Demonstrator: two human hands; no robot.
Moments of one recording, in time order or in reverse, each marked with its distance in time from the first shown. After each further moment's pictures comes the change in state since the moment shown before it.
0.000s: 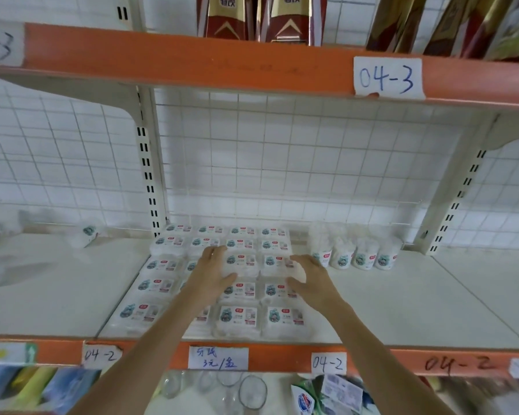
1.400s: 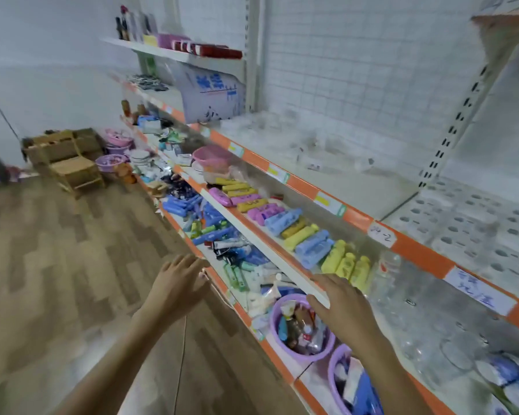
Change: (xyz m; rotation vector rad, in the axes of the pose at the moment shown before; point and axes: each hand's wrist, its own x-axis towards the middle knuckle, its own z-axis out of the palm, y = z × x) left_hand -0.546 -0.127 -0.161 0.561 0.322 -0.653; right_hand -0.280 -0.225 0.177 -0.138 -0.420 -0.809
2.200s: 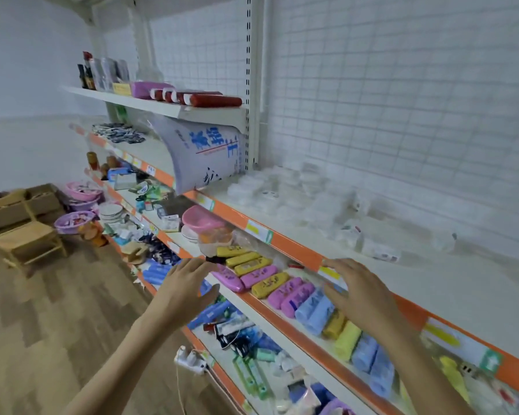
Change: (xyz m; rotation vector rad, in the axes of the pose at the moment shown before) left_hand 0.332 -0.210 0.005 -0.116 0.090 0.208; right_hand 0.365 -0.064 0.019 0.010 0.178 0.044
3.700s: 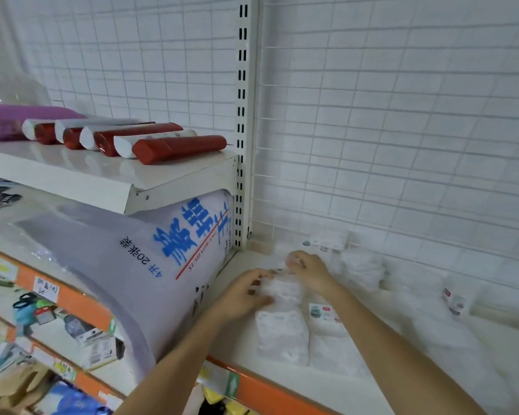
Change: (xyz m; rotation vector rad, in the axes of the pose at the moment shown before) left_hand 0.456 -0.213 0.169 -1.002 -0.522 0.135; right_hand 0.507 0.025 0.178 0.408 -0.034 0.559
